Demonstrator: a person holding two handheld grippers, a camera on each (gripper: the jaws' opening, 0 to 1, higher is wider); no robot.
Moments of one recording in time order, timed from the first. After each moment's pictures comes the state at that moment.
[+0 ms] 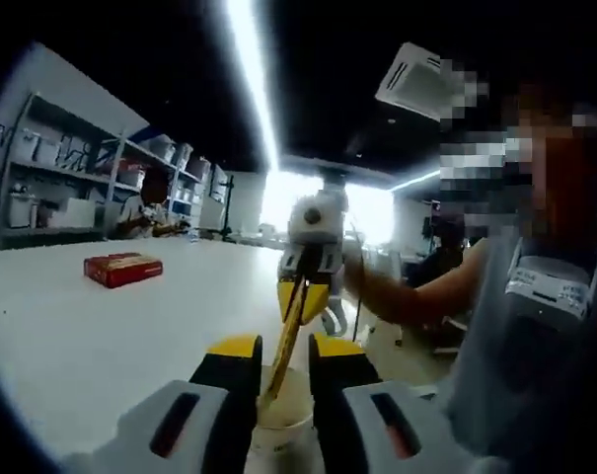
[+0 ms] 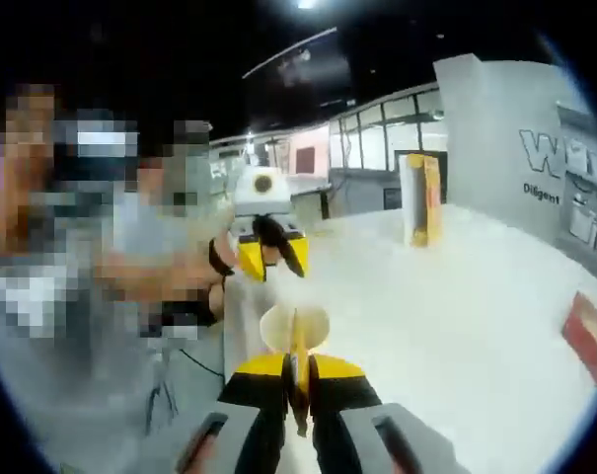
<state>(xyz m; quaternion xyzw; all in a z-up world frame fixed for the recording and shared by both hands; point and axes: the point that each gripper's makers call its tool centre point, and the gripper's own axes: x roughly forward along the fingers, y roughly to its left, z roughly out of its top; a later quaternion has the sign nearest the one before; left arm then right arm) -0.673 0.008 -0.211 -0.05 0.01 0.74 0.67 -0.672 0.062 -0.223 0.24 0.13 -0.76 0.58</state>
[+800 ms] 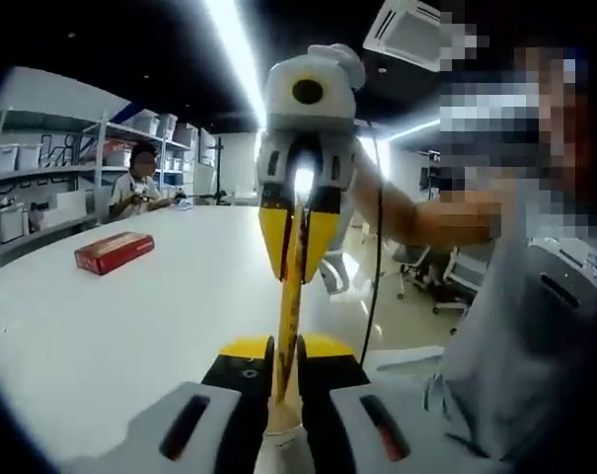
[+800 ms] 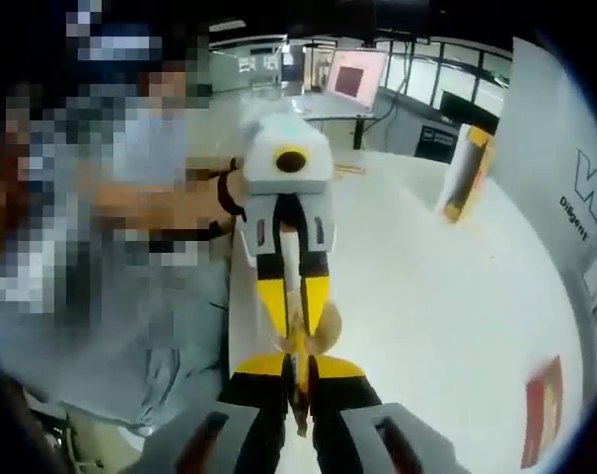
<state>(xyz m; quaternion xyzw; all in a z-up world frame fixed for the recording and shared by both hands) -0.671 0.030 -0.231 -0.10 0.06 0.71 0.70 -0.666 0.040 -0.206 0.33 0.30 -0.68 0.59</state>
